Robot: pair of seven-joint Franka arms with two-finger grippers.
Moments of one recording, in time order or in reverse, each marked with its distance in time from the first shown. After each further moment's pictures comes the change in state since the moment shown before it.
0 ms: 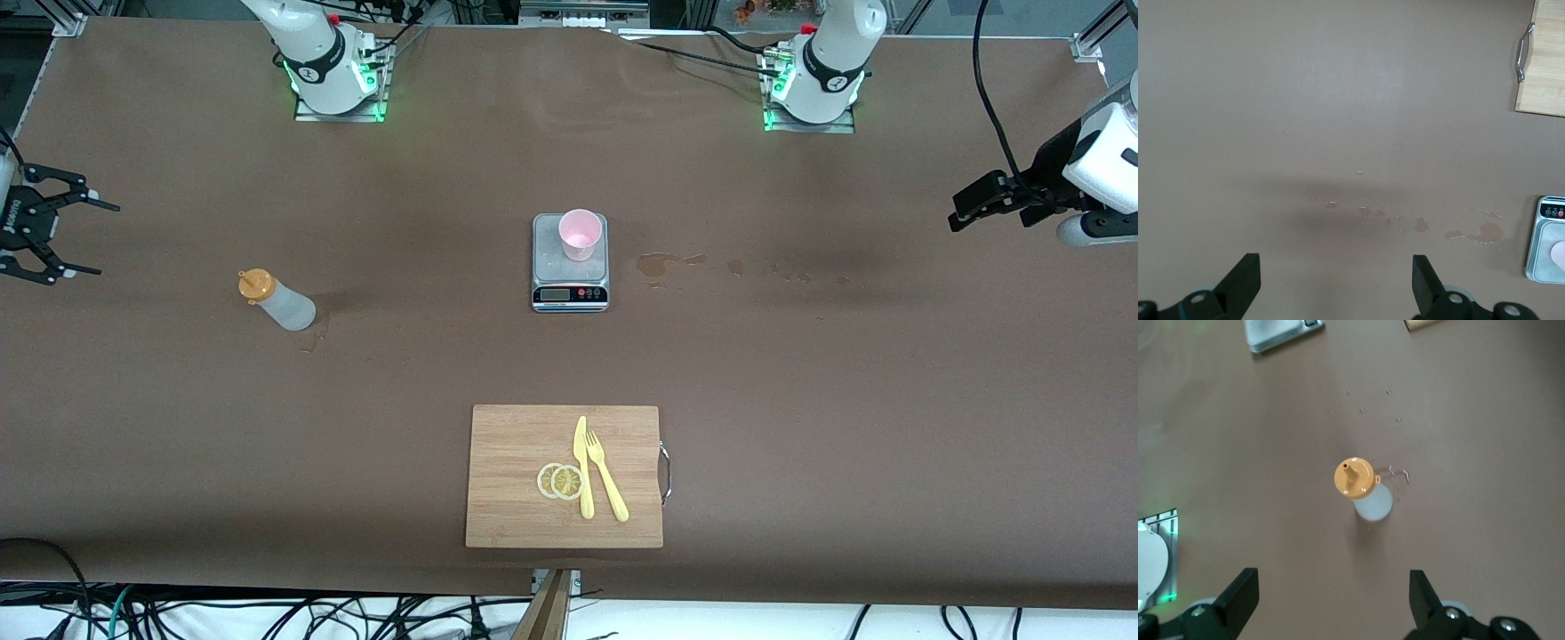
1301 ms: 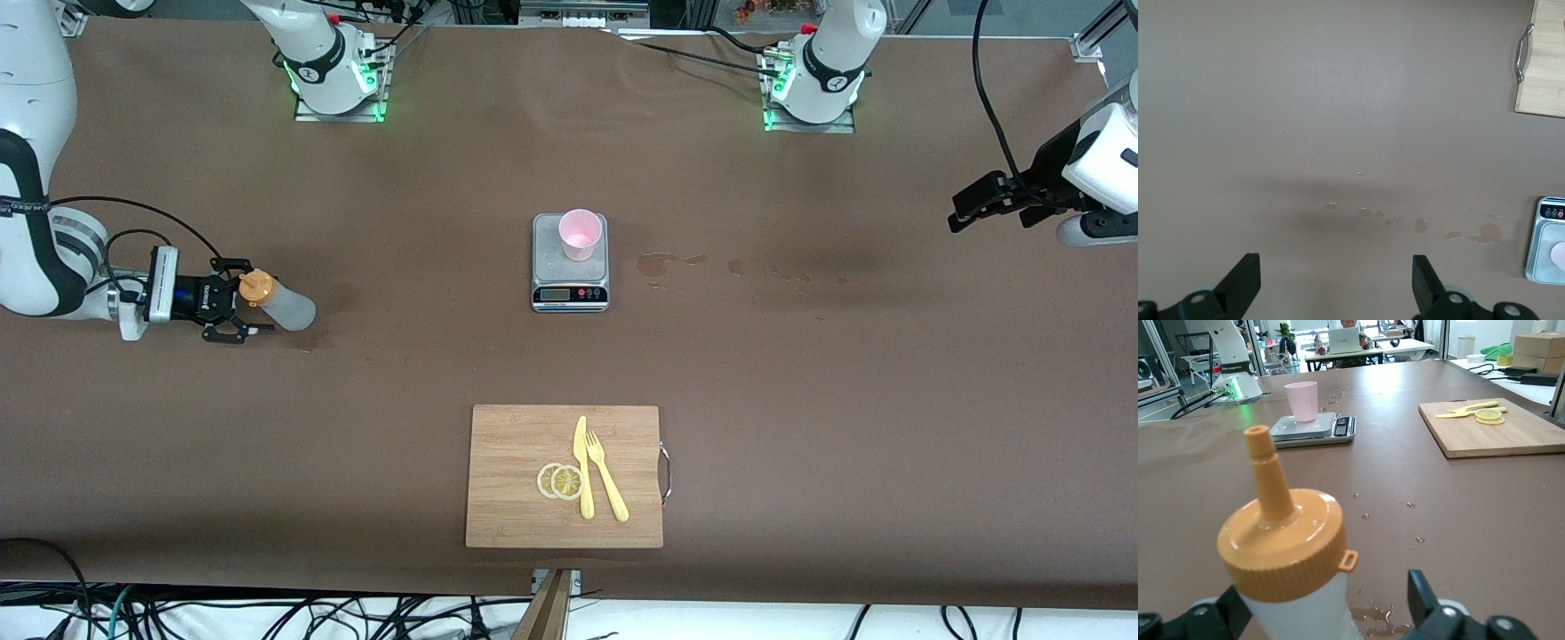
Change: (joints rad) left arm -0.001 0.000 -0.001 0.000 0.000 0.004 0.000; right arm 0.028 0.529 -0.044 -0.084 0.666 -0.035 -0.787
